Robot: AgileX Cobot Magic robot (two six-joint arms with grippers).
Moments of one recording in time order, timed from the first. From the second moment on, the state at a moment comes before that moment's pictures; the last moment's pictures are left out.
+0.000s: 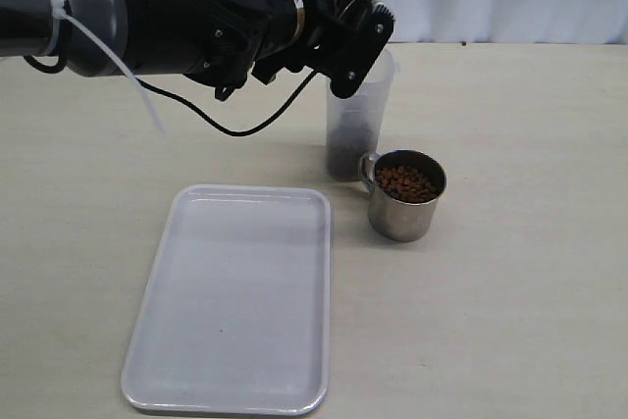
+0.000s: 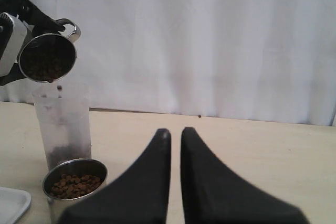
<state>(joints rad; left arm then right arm) -0.73 1.96 -1.40 1.74 0.33 0.06 0.25 0.00 0.00 -0.14 0.09 0.08</state>
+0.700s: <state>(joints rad) -0.73 1.96 -1.40 1.74 0.31 0.09 0.25 0.00 0.00 -0.14 0.09 0.08</state>
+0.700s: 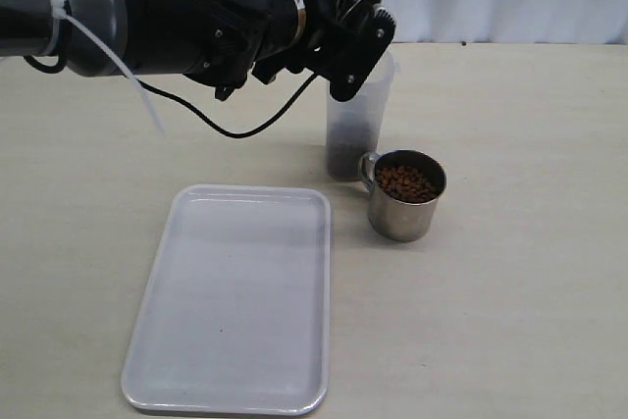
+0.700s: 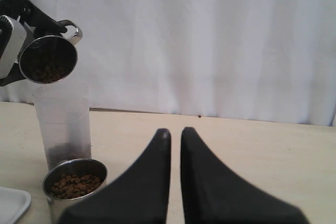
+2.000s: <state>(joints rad) -0.73 1.96 -1.40 1.74 0.28 0.27 0.25 0.00 0.00 -0.14 0.09 0.08</state>
